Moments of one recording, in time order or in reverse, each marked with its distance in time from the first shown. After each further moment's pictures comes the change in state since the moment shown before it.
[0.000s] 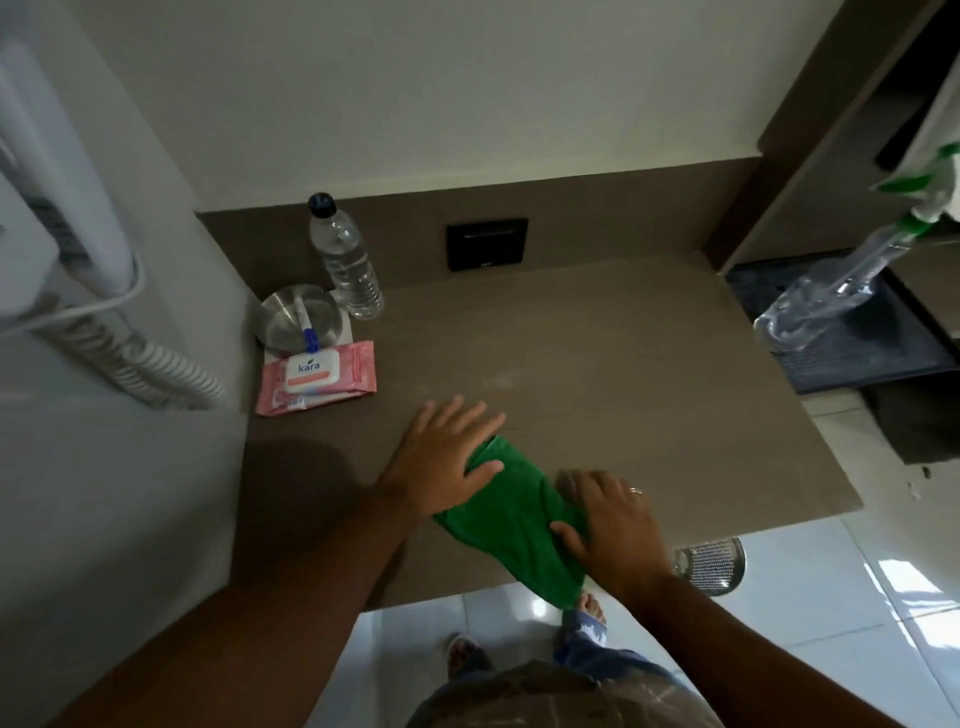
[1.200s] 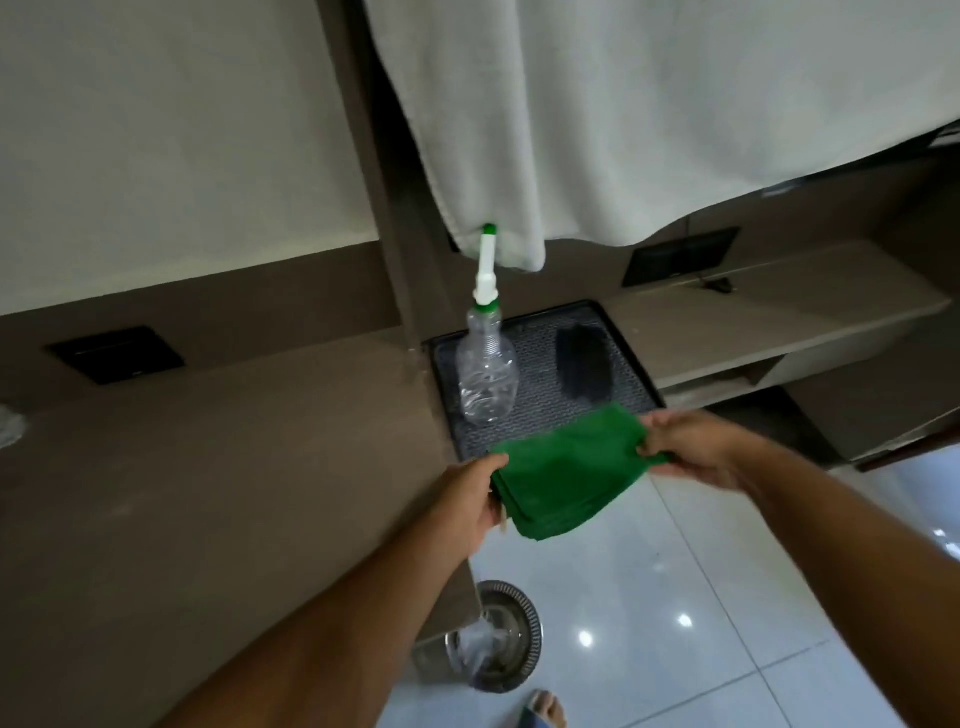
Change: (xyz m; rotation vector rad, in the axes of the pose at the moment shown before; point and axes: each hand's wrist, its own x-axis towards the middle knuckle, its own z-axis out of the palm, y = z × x) left_hand 0.332 0.474 0.058 -1.869 -0.035 -0.968; right_hand 0.050 0.562 -0.246 1.195 -0.221 0.541
